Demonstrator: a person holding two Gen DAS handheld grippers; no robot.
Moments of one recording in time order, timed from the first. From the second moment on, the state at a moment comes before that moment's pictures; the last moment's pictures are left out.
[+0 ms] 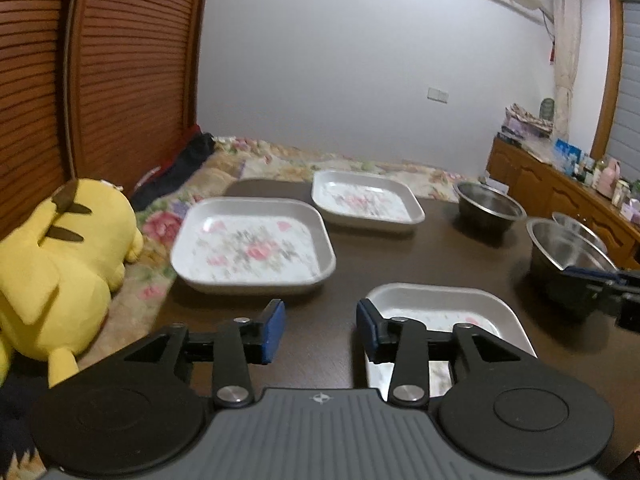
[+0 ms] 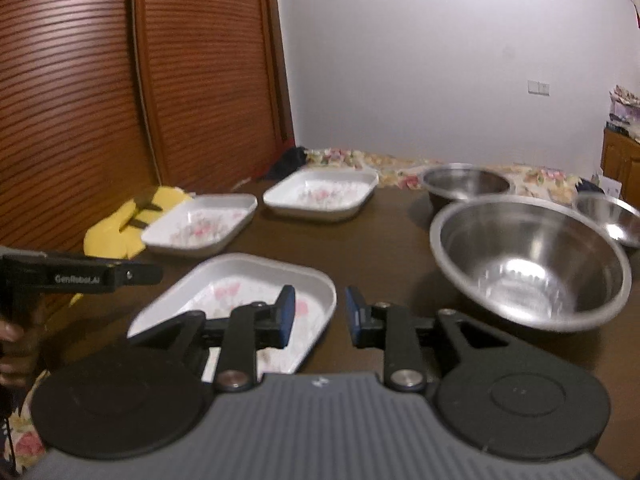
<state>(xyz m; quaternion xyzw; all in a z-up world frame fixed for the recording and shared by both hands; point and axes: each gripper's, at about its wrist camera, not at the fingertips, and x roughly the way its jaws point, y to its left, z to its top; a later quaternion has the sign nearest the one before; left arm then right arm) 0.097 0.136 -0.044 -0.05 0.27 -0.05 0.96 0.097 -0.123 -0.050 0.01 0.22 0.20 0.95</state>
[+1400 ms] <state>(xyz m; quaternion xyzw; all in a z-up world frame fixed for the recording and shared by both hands) 0.217 0.246 -0.069 -0.06 0.30 0.01 0.95 0.257 0.010 -0.053 -0.01 0.35 0.32 0.88</state>
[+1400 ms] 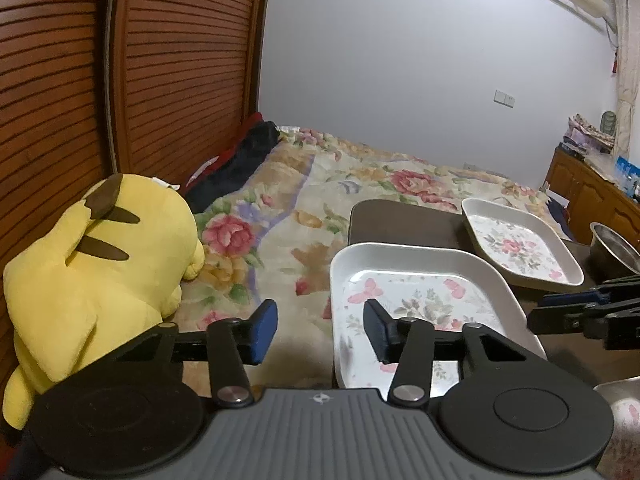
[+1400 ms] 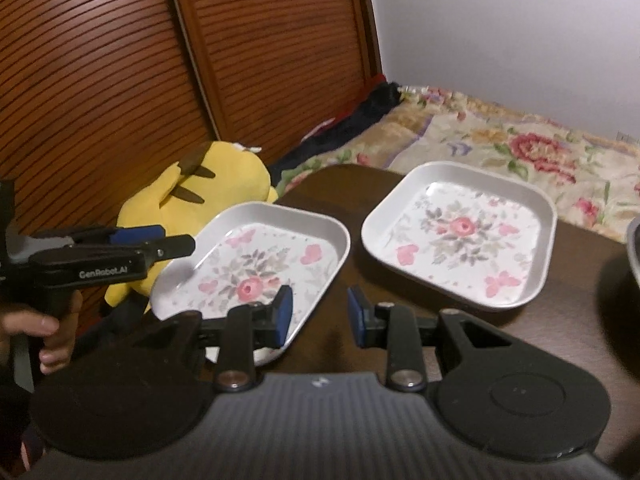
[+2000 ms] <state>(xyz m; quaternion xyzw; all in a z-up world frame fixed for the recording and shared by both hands) 0.220 0.245 -0.080 -0.07 0.31 0.00 0.95 0.266 0.029 -0.070 -0.03 0.38 0.32 0.87</state>
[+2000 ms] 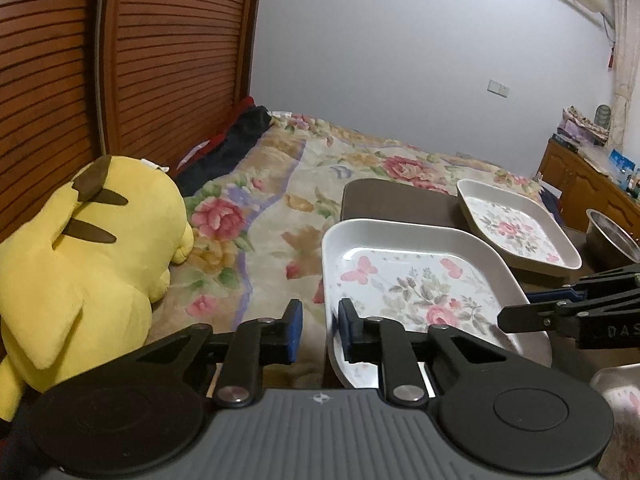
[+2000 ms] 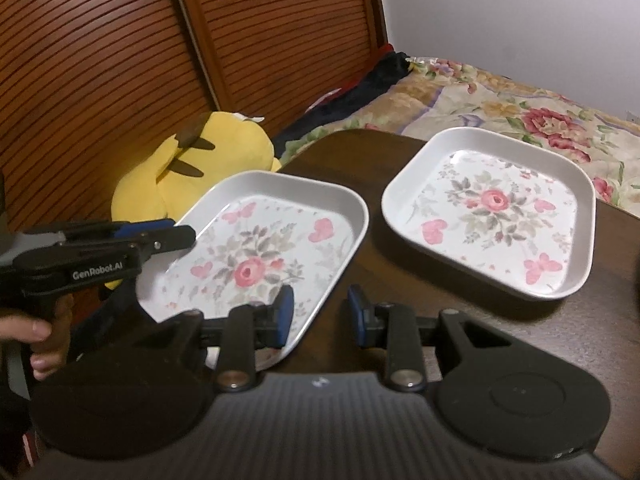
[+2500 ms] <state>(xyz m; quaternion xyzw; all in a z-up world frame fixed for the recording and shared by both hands) 0.212 0.240 -0.074 -0.07 0.31 0.00 0.95 0.265 0.031 -0.072 -0.03 0.39 0.33 0.86</state>
